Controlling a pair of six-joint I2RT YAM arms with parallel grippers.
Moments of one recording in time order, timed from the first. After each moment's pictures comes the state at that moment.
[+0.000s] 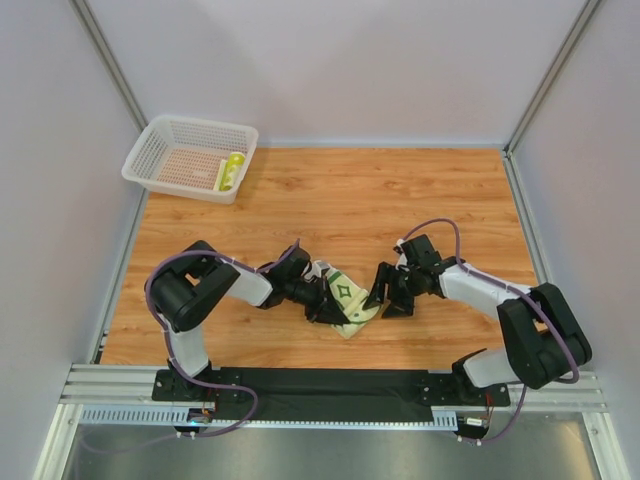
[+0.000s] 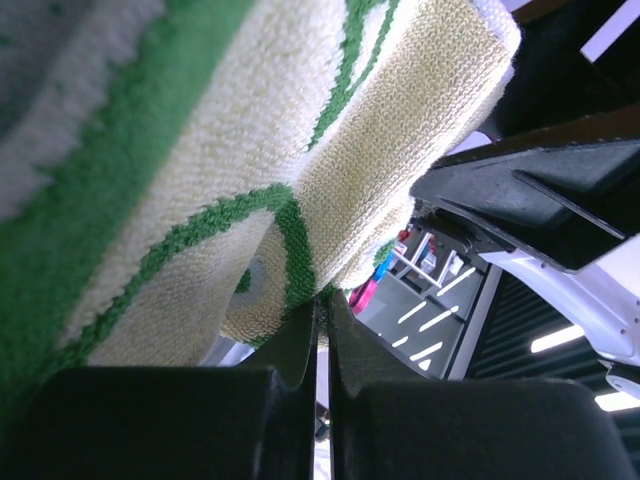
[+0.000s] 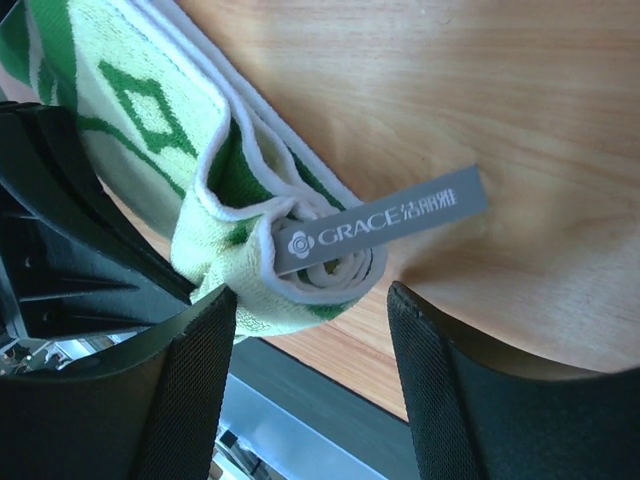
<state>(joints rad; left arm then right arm) -0.75 1.82 0.64 0.40 0.84 -1.33 0.43 1.40 0.62 -0.38 -0.48 0.70</state>
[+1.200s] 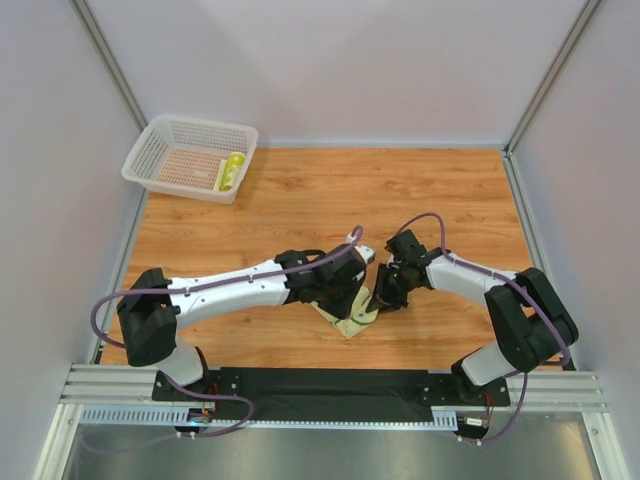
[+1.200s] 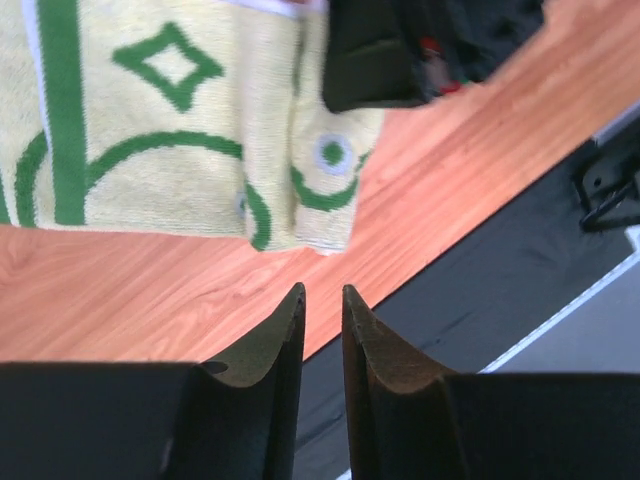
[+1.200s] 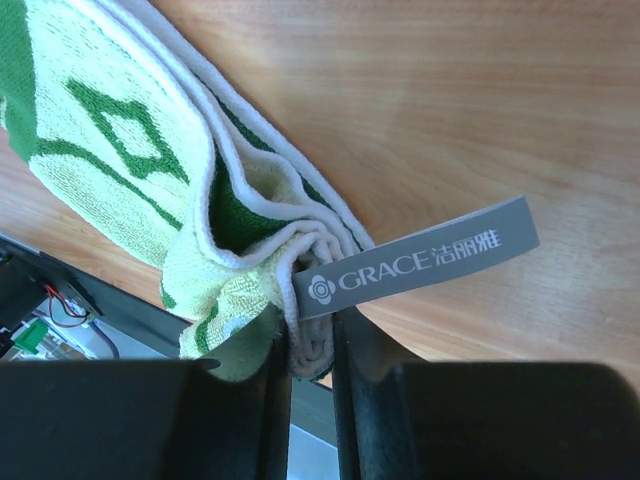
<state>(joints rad) -1.09 1.58 1.21 -0.65 0.01 -0.56 0.50 1.51 0.72 -0.45 -0.39 0.72</state>
